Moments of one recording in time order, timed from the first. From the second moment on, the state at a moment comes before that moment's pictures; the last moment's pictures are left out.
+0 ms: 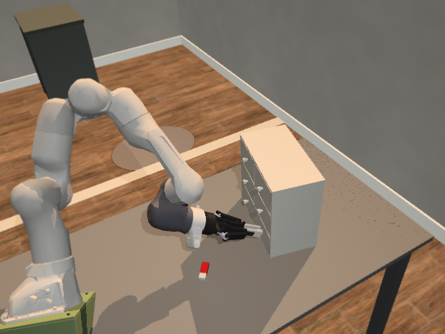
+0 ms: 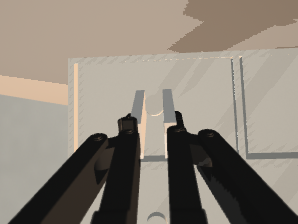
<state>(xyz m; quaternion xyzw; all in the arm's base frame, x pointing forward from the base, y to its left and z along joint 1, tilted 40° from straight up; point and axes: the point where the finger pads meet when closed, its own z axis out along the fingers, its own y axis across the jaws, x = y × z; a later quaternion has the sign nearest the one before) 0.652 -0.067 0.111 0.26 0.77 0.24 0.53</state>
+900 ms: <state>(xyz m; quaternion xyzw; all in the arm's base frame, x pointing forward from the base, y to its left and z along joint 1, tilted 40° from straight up) 0.646 -0.065 0.111 0.26 0.77 0.24 0.53</state>
